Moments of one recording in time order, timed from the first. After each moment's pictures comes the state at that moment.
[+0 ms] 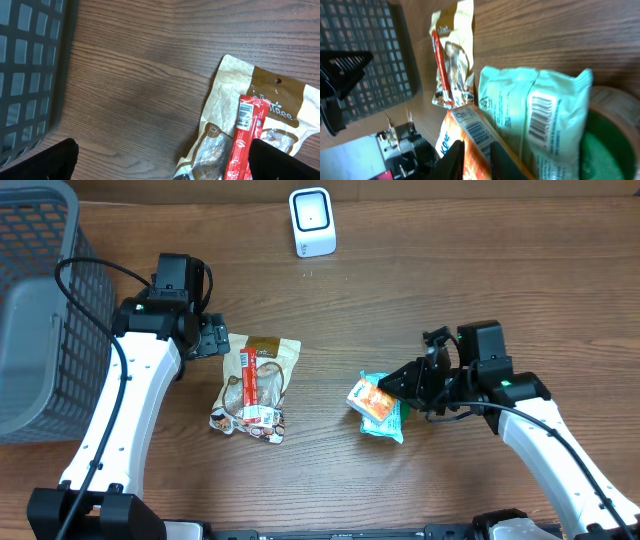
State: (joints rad) left arm -0.09 1.55 1.33 -1.04 -0.28 -0.31; right arm 0.18 1.31 0.78 -0.54 -0.78 0.63
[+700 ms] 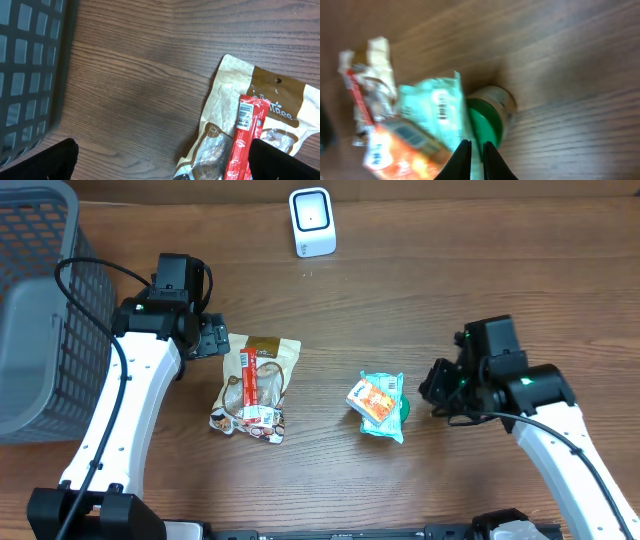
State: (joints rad) left arm -0.09 1.55 1.33 -1.04 -0.28 -0.31; right arm 0.22 1.24 0.95 -0.95 -0.28 0.62
